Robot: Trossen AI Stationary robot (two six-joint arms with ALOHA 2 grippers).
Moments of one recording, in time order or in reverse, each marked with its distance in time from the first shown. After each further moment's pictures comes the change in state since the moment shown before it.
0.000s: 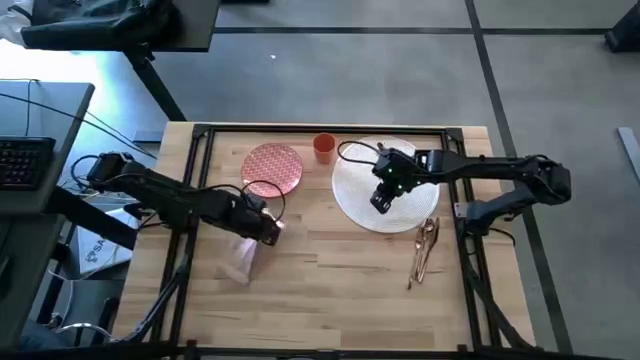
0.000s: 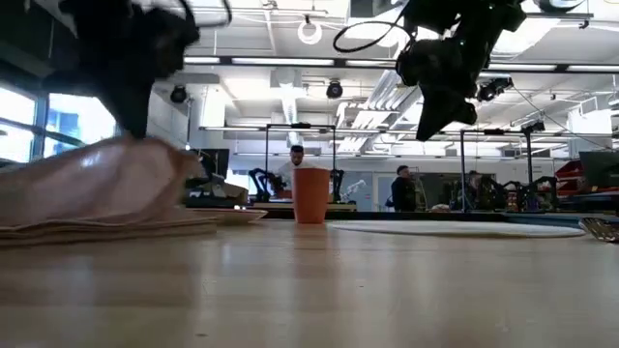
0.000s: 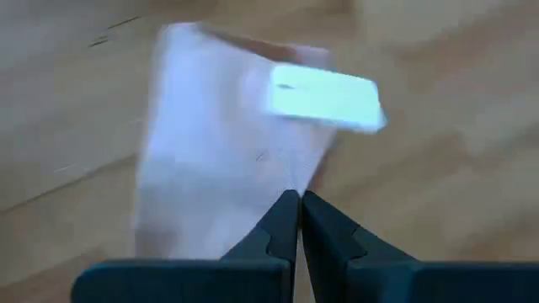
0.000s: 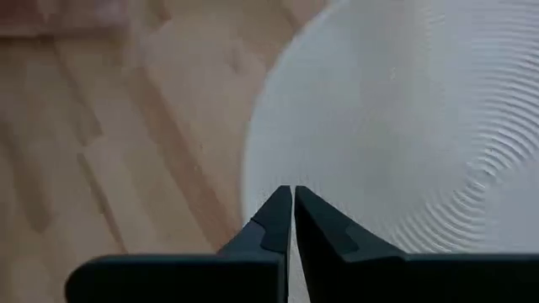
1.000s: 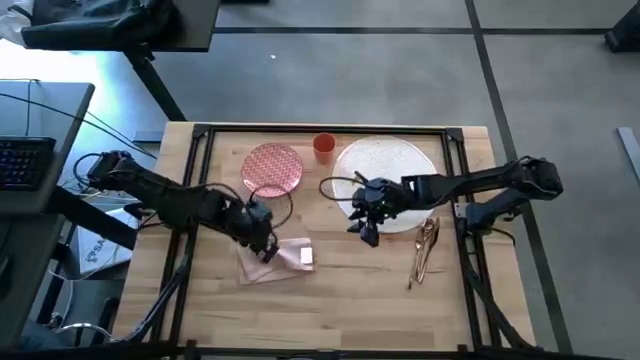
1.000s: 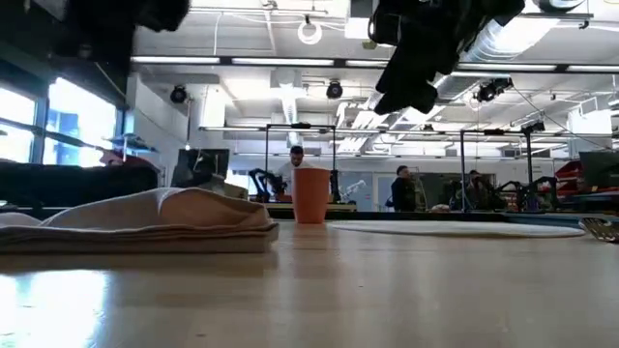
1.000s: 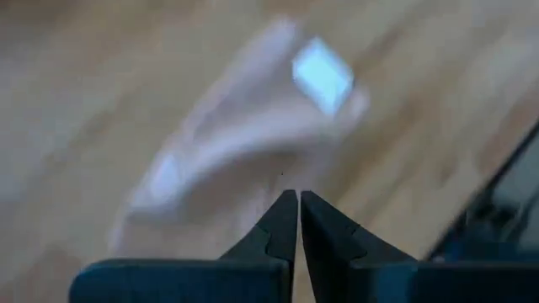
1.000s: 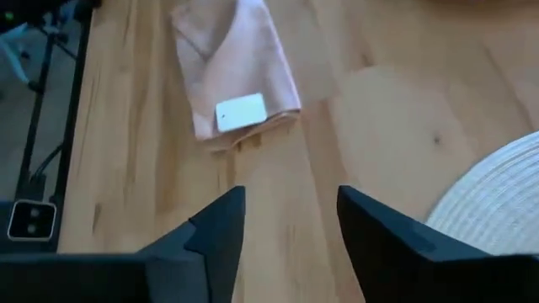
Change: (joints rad) left arm -0.109 0.001 0.043 -0.003 0.227 0.107; right arm 0.252 0.102 0.000 0.327 -0.036 -0.043
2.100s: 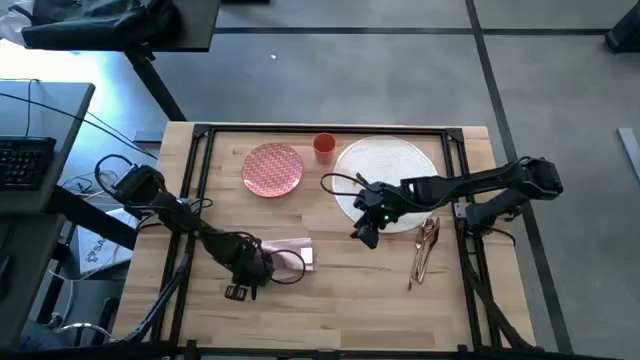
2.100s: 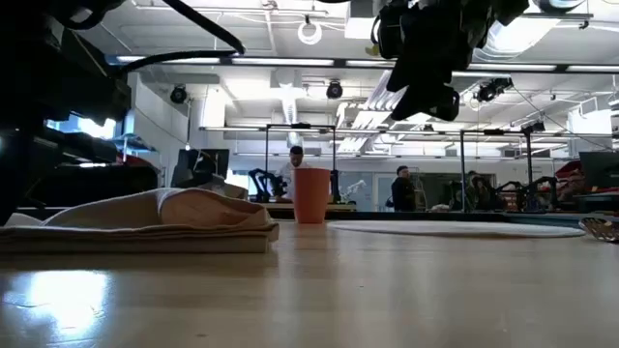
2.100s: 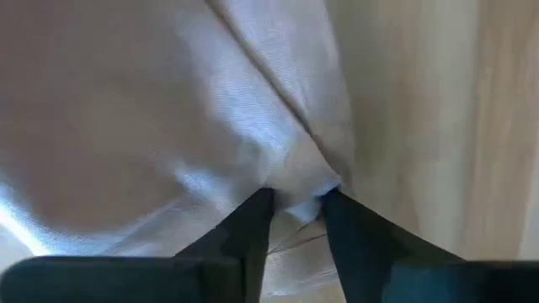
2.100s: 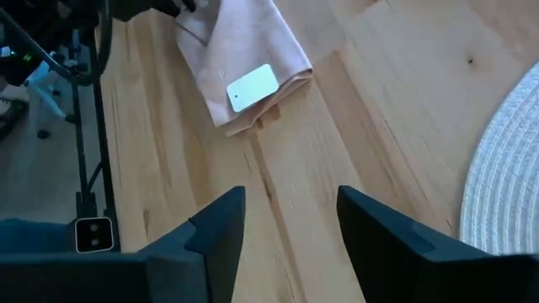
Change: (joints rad) left arm -0.136 0.321 -0.179 0.220 0.064 0.874; right arm 0.007 0.000 0.000 -0.053 -0.062 0.256
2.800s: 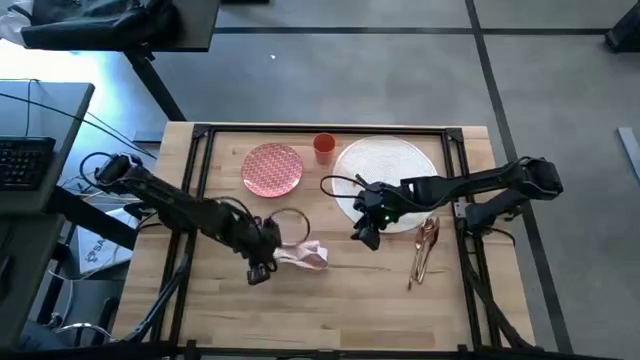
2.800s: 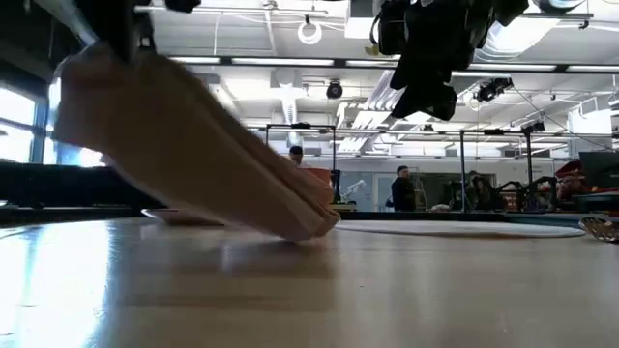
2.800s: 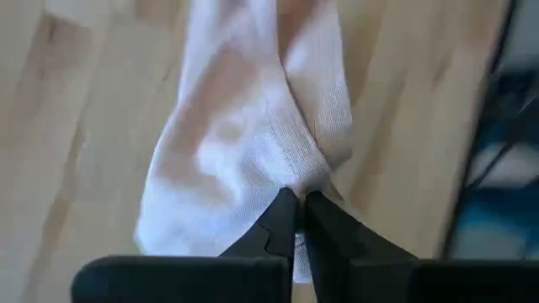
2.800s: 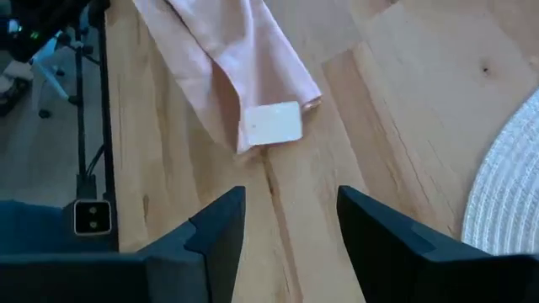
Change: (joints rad) left arm 0.160 -0.263 0.252 -0.084 -0.108 -0.414; right arm -0.001 0.000 0.000 0.000 -0.033 -0.105
